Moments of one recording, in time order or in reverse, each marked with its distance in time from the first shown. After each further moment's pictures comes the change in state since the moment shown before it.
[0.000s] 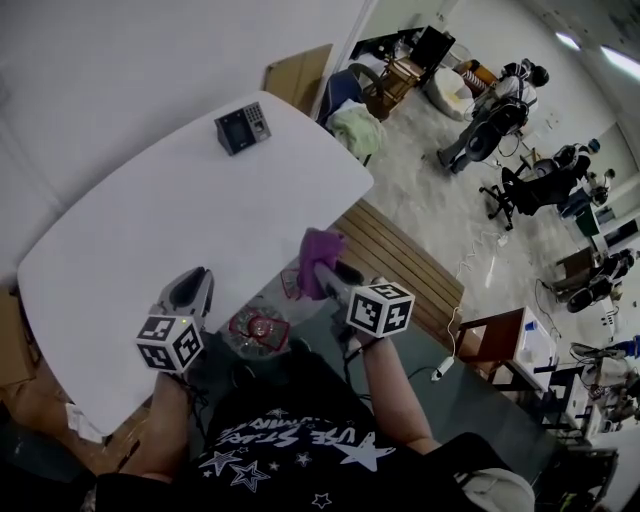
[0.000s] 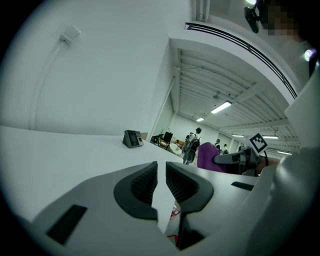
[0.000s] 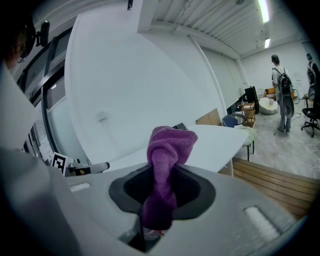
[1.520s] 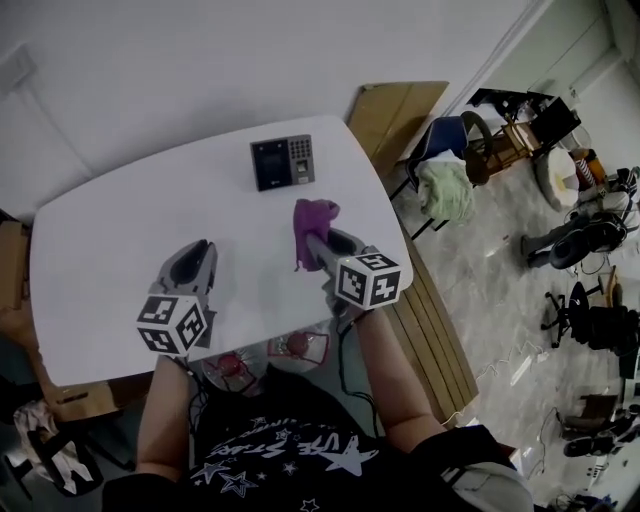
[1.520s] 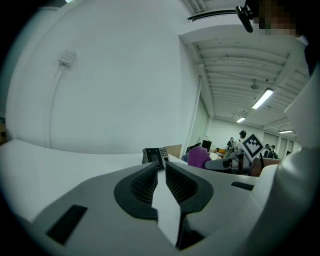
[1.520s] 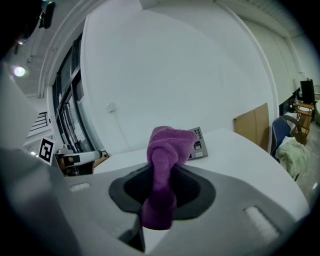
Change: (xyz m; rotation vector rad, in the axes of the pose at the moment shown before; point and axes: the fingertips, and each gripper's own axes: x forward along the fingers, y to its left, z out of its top) left arm 0.208 0.046 0.092 -0.014 -0.130 0.464; right arm 0.259 -0.144 0.141 -0.220 0.185 0.418
